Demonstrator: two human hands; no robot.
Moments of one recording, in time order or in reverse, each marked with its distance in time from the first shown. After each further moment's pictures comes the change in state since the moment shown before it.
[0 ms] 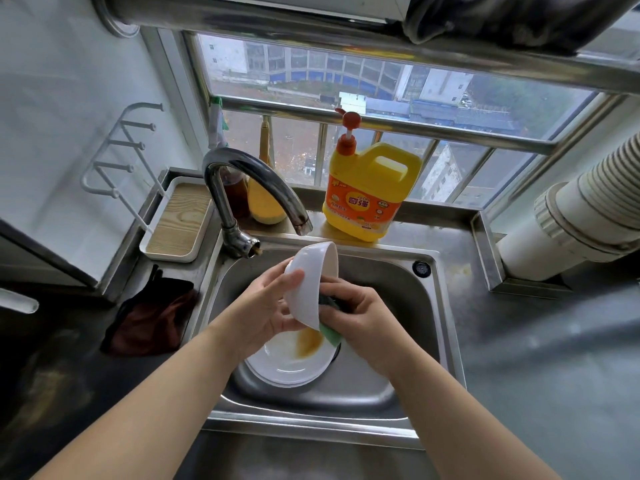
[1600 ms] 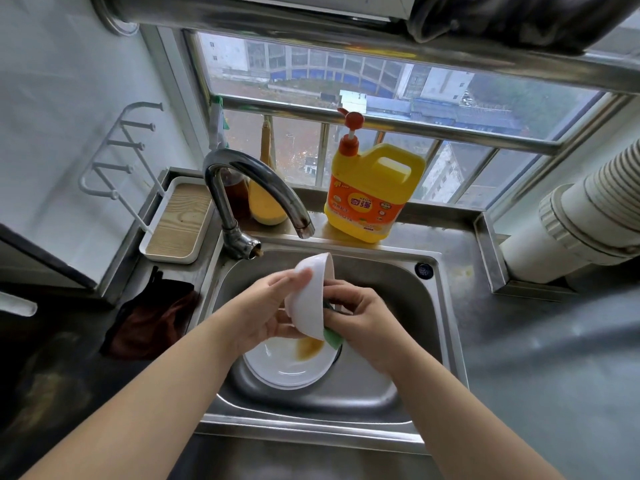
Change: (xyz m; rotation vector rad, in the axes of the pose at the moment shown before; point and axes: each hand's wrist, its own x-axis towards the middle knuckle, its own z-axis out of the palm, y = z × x) left_hand 0.005 0.011 0.003 0.228 0.114 -0.156; right_hand 0.009 0.003 -0.002 -0.051 0.029 0.029
